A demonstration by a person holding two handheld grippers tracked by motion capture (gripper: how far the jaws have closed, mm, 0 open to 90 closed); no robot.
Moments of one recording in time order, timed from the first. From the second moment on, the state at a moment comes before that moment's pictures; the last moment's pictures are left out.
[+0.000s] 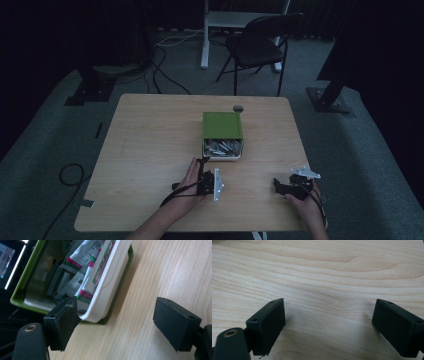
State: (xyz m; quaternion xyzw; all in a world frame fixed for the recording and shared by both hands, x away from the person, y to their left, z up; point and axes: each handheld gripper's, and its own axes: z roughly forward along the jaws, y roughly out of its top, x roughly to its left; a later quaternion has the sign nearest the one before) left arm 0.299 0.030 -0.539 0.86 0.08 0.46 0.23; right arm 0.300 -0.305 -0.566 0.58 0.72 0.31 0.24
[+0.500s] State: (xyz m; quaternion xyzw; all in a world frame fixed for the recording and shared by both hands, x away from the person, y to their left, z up) left arm 0.312 0.021 -0.546 0.85 0.05 0.48 0.18; right arm 0.300 -0.305 -0.565 0.58 0.72 0.31 0.24
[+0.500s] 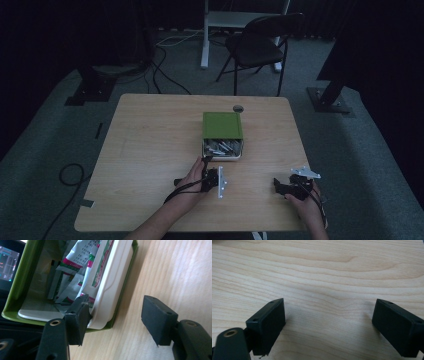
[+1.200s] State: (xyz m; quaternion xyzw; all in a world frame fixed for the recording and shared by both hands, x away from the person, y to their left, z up) left arm 0.322 0.015 -0.551 0.84 -0.01 0.53 0.13; right arm 0.300 -0.305 -0.566 0.58 0.72 0.31 0.24
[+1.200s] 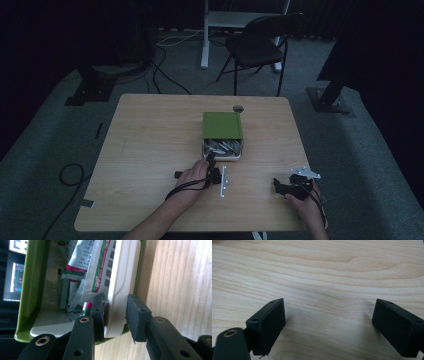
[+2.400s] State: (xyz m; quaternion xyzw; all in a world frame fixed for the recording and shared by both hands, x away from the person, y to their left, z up) left arm 0.301 0.015 -0.547 0.85 -0.02 0.52 0.12; right arm 0.300 -0.305 -0.566 0.58 0.72 0.31 0.24
